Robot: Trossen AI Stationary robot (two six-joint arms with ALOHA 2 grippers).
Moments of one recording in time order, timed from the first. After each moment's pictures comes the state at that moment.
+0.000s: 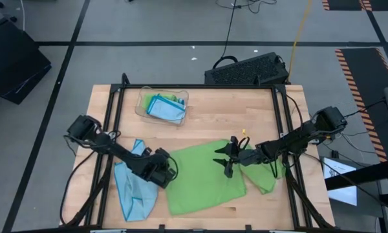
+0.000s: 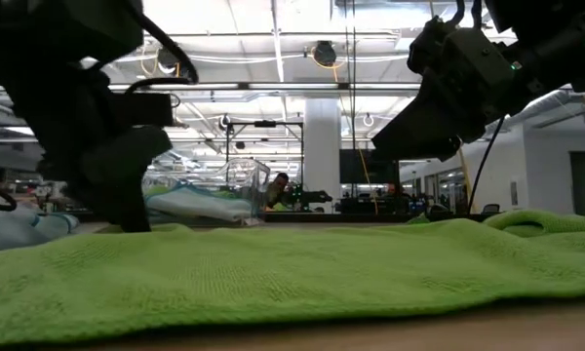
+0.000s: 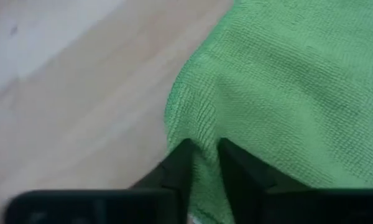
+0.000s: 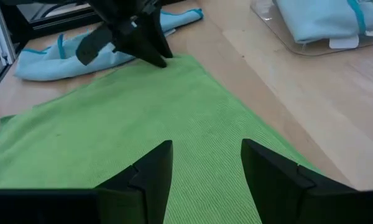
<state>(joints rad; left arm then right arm) -0.48 1.77 0.87 -0.55 -0.54 -1.28 0.34 1.50 0.47 0.52 0.44 0.43</state>
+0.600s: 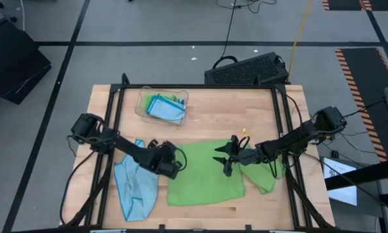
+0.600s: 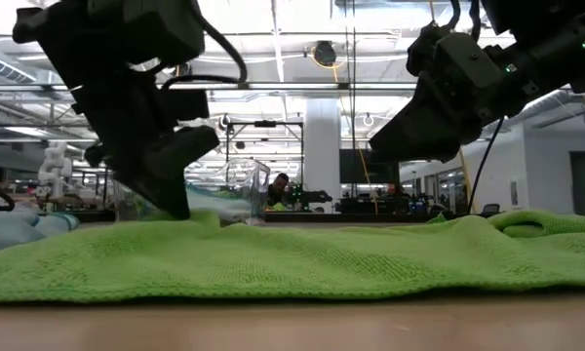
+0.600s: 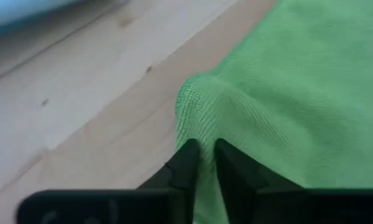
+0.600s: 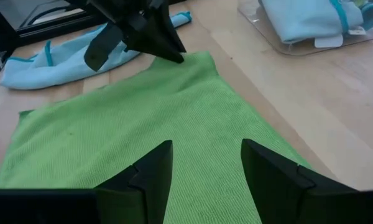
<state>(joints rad) -0.36 1.78 0.95 -0.56 -0.62 -1.14 0.33 1.50 0.47 0.52 0.47 0.46</state>
